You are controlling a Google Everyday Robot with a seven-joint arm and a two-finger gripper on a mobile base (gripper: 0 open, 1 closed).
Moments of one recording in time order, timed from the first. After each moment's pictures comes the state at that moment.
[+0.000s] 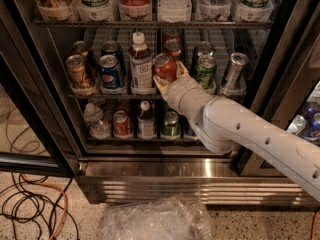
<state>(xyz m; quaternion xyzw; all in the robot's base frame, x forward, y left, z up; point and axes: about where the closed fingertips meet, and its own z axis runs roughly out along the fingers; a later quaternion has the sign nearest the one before) 0.670 -0.018 0.839 -0.29 0.68 0.06 0.67</state>
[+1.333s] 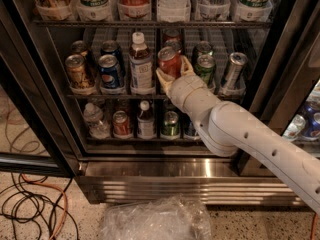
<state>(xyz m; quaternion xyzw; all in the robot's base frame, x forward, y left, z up) 0.667 -0.032 0.870 -0.27 0.64 0.06 0.71</state>
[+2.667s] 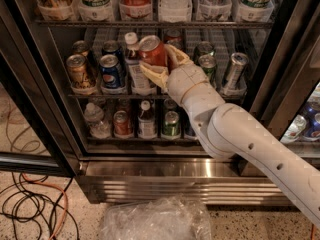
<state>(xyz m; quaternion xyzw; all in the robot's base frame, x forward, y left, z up) 0.635 -0.023 0.942 -0.25 0.58 0.06 0.78</state>
